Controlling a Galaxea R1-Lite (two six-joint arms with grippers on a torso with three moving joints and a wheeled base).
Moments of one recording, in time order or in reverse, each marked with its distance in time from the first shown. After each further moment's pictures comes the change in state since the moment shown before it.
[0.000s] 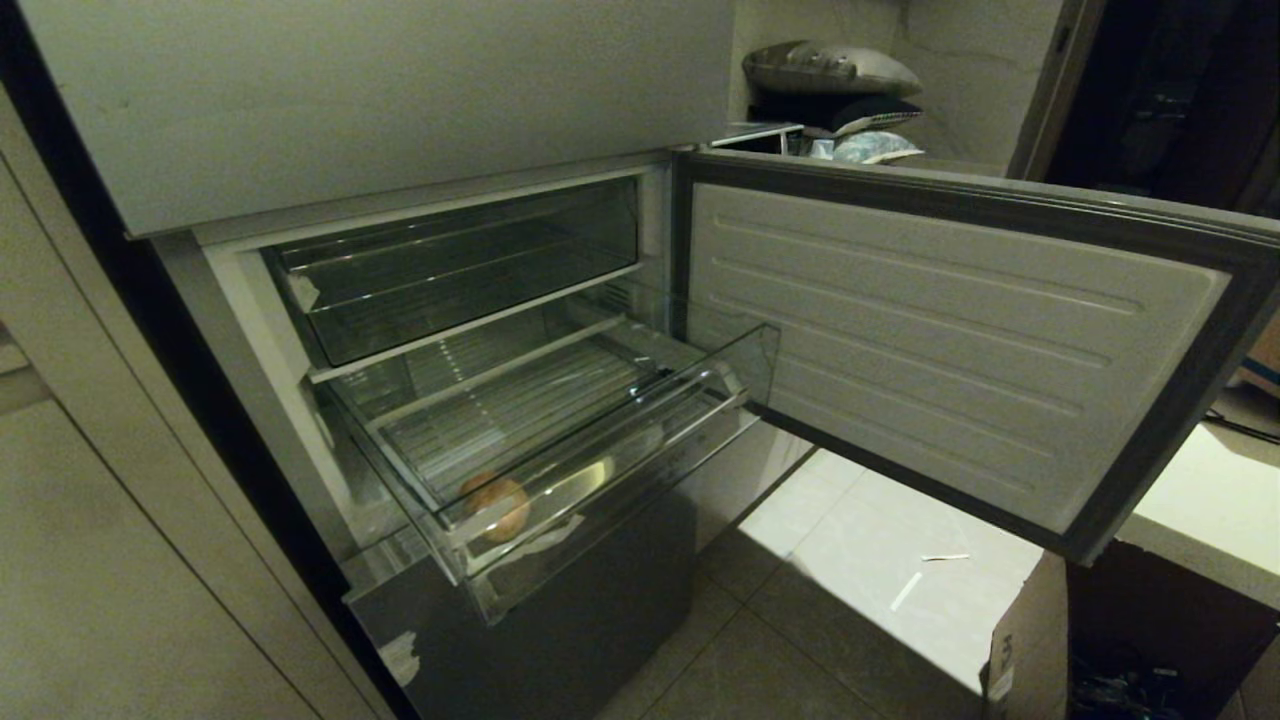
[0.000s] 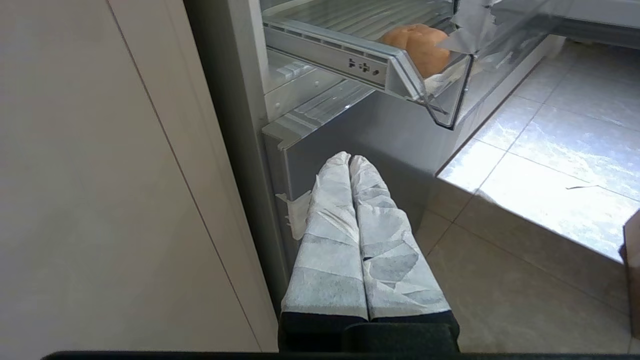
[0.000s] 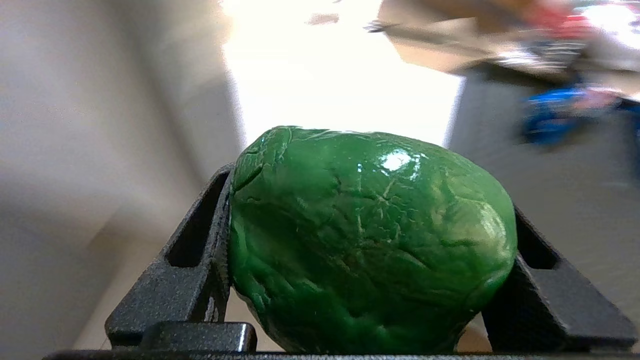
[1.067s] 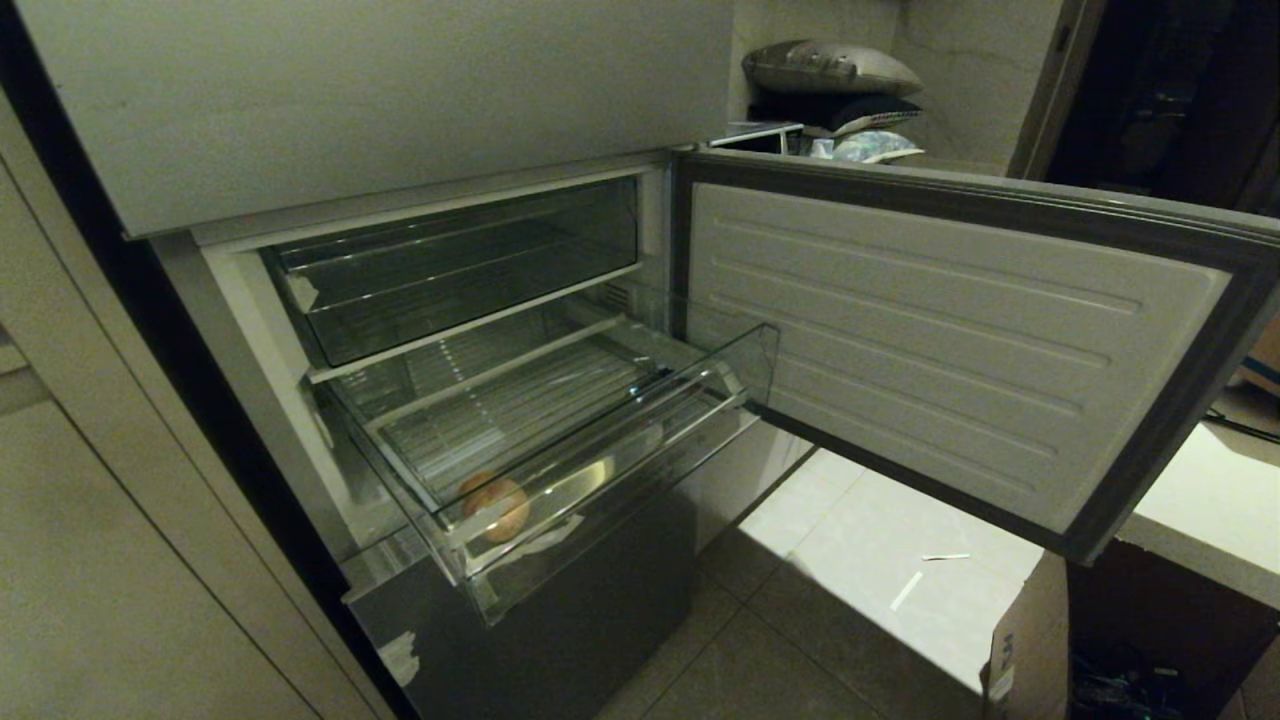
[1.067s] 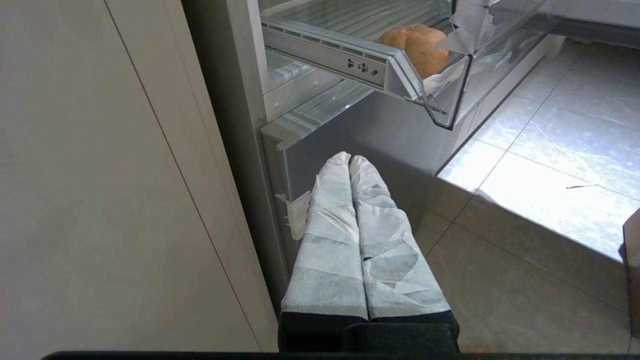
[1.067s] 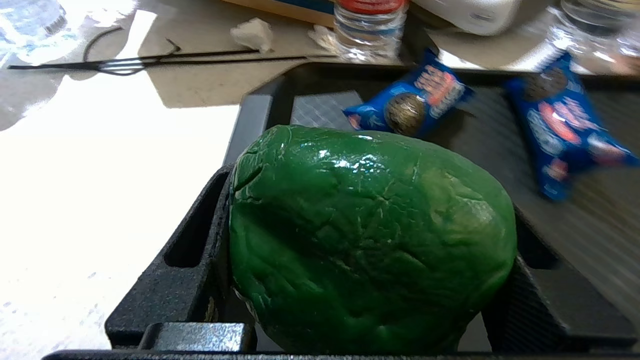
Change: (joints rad) left arm 0.000 0.000 0.000 0.000 0.000 0.000; right arm -0.526 0.580 -0.087 -0.510 0.336 -0.022
